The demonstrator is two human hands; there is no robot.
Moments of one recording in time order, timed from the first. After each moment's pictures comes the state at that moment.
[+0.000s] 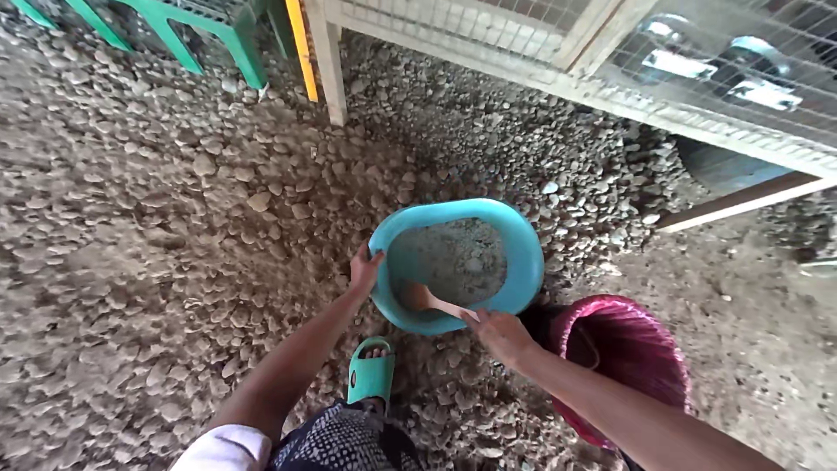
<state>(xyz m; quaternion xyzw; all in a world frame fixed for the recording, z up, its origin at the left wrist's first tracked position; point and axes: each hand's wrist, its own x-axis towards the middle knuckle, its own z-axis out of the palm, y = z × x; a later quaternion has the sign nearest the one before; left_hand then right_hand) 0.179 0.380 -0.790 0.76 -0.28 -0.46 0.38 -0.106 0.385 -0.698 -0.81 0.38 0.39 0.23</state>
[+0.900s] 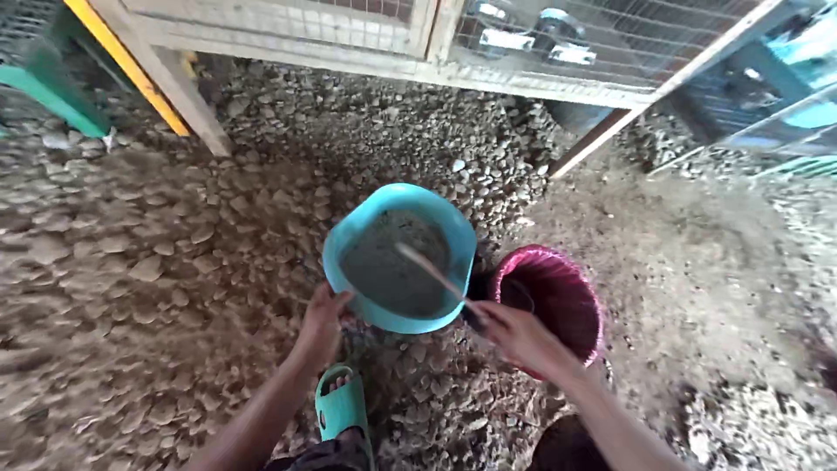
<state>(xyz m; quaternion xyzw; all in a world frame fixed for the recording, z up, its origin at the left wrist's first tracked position) 0.104 0.410 -0.660 0.63 -0.19 -0.63 0.42 -0.191 0.438 -0.587 -0.59 0.69 0.04 0.41</state>
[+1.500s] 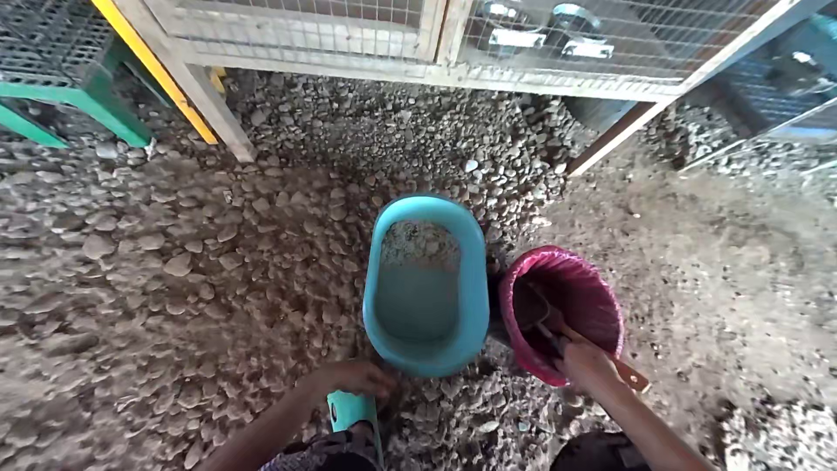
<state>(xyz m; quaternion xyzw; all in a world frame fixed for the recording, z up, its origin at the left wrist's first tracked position) 0.140 0.477 -0.801 0.37 -0.55 -0.72 -0.19 -0.321 0.474 -0.693 -0.49 0.74 0.36 0.28</state>
